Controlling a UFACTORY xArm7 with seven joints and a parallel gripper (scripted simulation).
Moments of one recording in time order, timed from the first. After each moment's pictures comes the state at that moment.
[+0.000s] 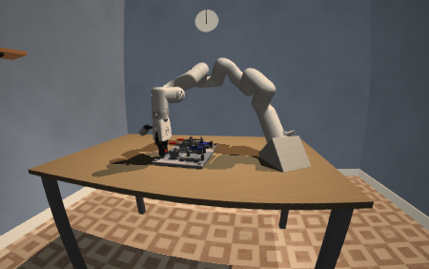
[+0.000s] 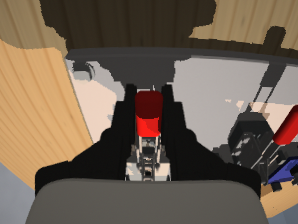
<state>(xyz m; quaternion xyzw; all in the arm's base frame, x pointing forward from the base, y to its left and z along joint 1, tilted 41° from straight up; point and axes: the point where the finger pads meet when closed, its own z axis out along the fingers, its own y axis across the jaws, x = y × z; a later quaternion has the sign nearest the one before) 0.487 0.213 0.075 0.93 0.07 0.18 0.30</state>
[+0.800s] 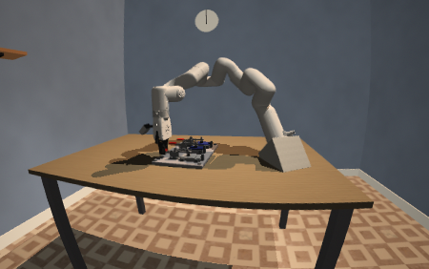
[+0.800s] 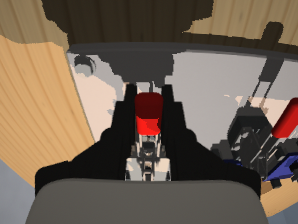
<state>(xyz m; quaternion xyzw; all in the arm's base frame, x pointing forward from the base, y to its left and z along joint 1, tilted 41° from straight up) 0.483 0.215 0.079 0.93 0.07 0.18 0.30</state>
